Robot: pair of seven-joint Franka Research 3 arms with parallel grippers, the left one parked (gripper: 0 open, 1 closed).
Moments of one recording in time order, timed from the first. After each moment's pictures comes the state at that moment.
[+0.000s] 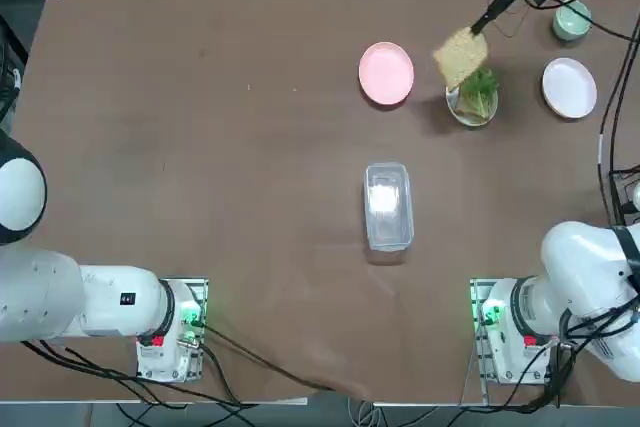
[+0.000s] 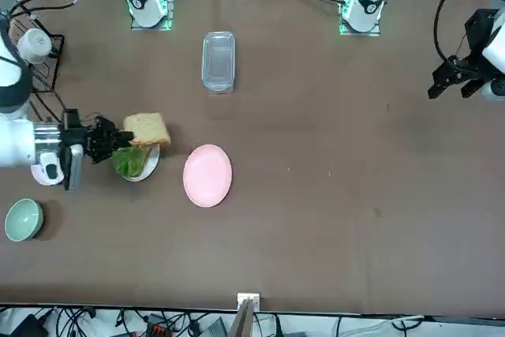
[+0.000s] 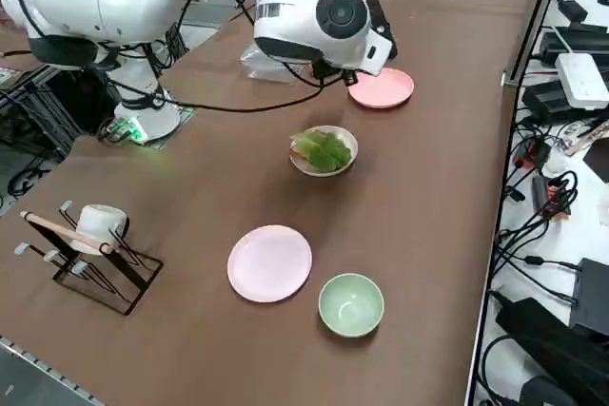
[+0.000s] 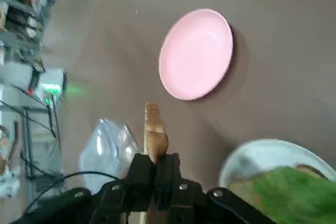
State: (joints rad) arm -1.04 0.98 1.30 -1.57 -0.18 1.70 -0.51
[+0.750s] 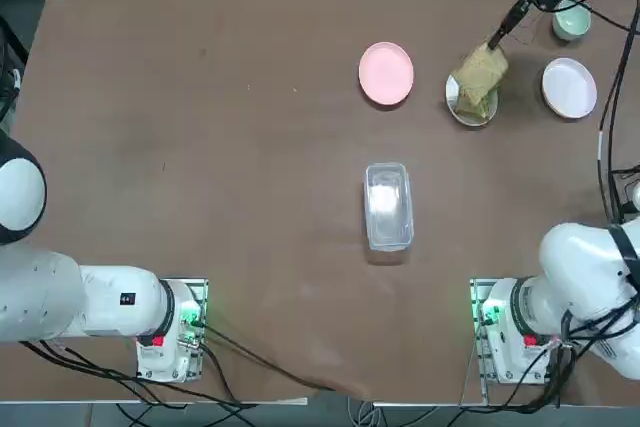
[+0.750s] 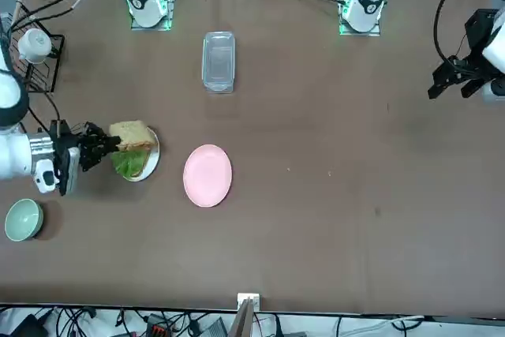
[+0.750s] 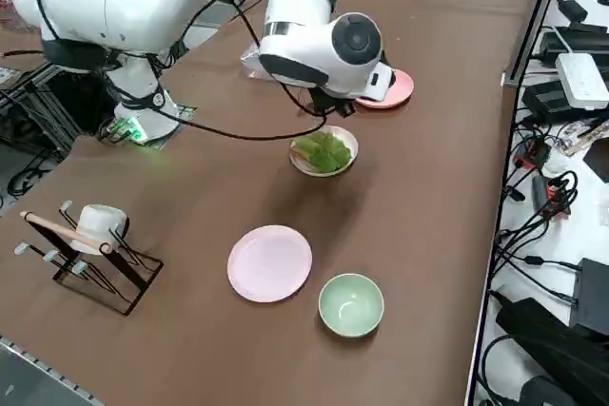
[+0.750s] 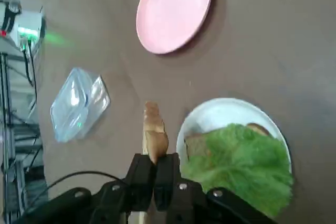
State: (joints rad) arm -0.91 0.99 1.14 -1.36 -0.24 1.50 -0.72
